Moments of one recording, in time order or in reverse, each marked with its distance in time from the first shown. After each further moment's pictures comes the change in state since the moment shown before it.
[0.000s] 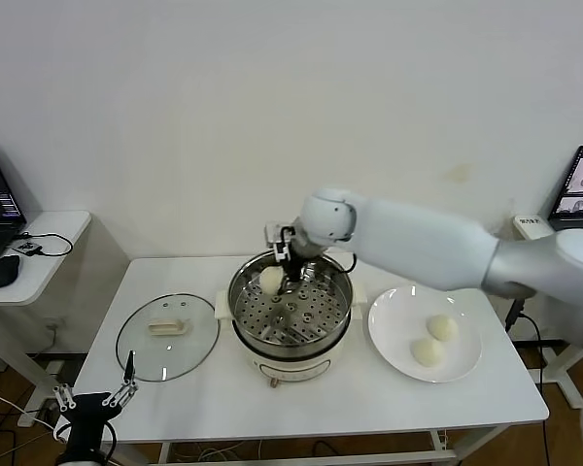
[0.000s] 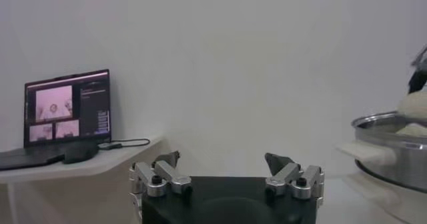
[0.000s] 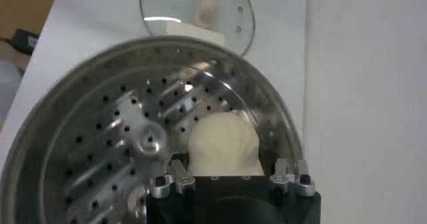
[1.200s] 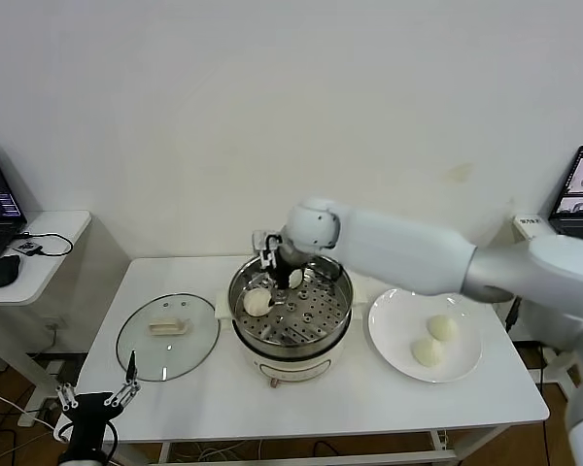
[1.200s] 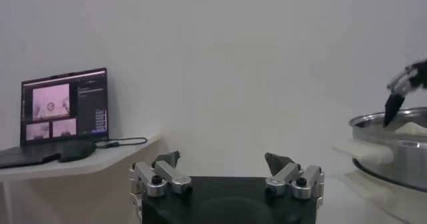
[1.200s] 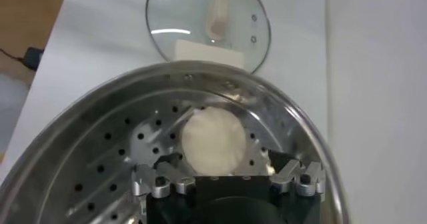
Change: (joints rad) left arm -0.008 0.016 0.001 0.018 -0.001 -0.005 -0.003; right arm 0.085 -0.073 -0.026 0.067 0.021 0.022 -0.059
